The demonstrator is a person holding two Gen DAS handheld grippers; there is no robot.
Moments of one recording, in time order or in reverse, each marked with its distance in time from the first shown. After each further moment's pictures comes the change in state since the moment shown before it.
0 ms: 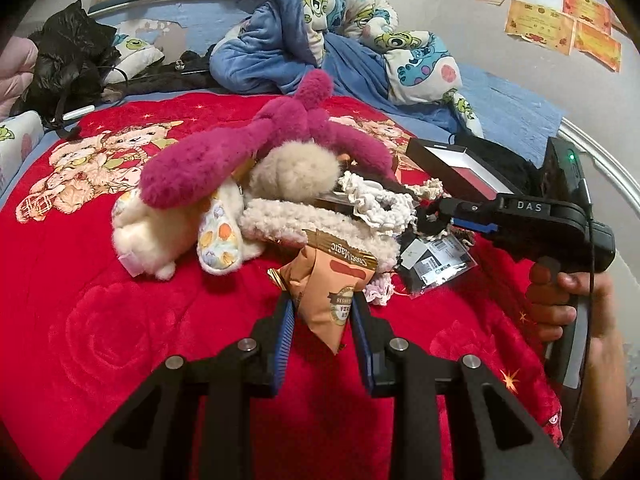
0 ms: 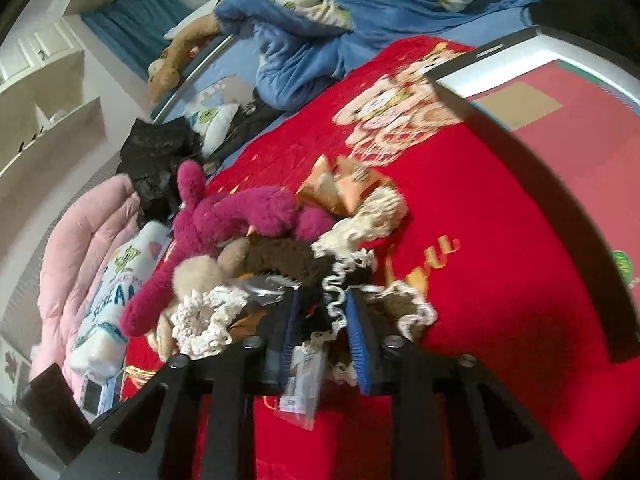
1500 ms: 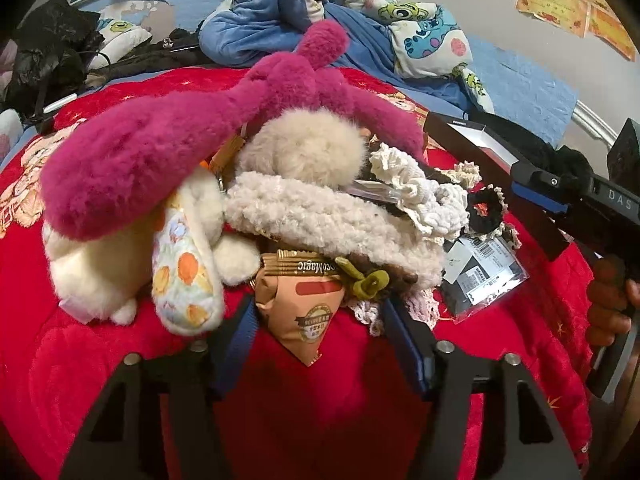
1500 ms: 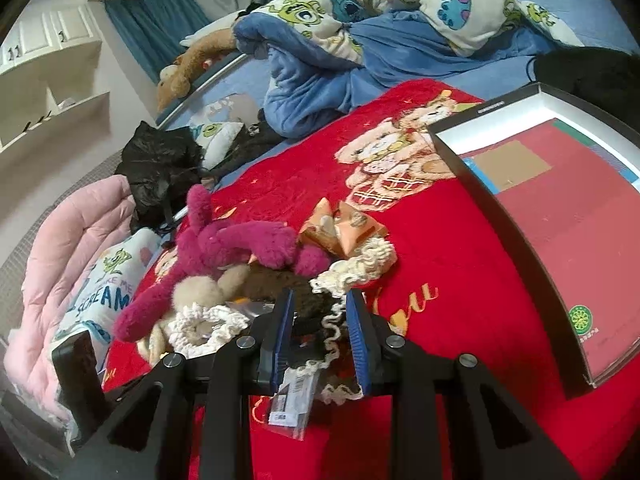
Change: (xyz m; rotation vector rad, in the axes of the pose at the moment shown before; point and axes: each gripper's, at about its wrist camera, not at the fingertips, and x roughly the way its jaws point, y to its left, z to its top) left arm 0.068 0.009 0.021 0.015 0.097 0.001; right arm -0.026 0.011 0.009 -0.099 -0.119 -0.057
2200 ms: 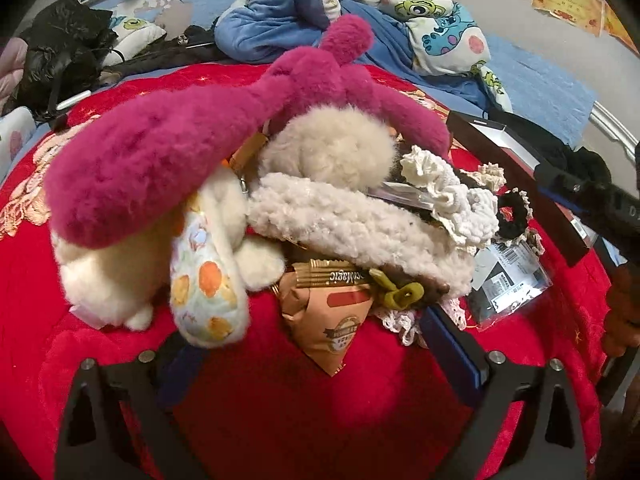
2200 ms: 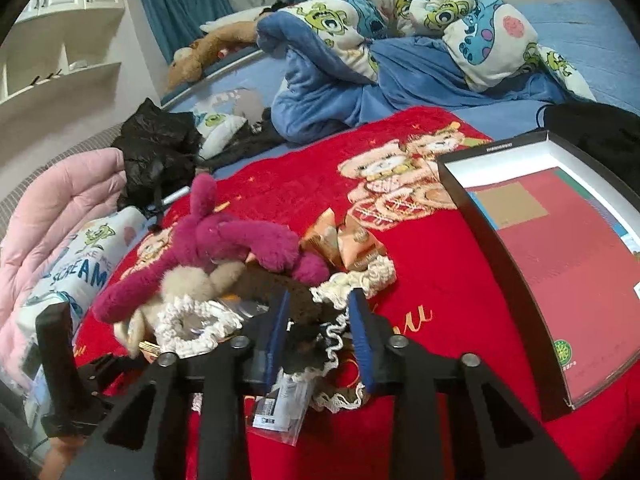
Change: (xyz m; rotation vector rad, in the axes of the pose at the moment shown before) left arm 0.008 0.009 0.004 -0.014 0.017 0.057; right arm 0.001 0.019 -0.001 -0.146 -0.026 -0.084
